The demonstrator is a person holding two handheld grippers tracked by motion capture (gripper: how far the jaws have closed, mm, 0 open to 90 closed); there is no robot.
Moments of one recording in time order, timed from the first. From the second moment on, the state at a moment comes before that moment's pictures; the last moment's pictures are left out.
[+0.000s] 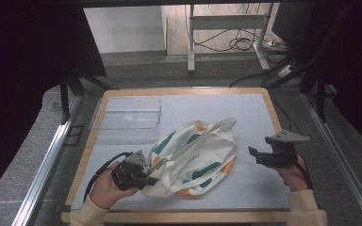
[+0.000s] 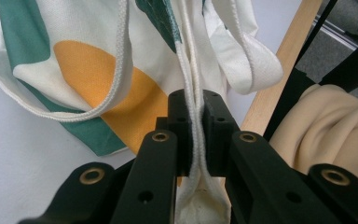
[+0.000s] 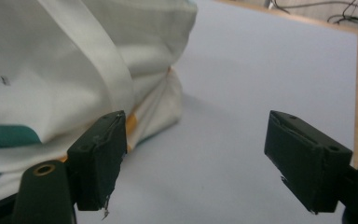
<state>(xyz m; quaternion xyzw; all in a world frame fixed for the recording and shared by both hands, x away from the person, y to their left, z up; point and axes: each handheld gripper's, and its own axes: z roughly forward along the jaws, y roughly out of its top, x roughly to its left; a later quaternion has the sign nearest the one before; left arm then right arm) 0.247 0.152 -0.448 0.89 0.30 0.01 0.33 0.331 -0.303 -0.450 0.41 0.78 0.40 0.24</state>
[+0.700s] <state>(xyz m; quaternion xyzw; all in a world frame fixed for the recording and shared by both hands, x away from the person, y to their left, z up) 0.248 0.155 -0.450 0.89 0.30 0.01 0.33 0.394 -0.287 -0.426 0.34 0.85 0.35 0.22</state>
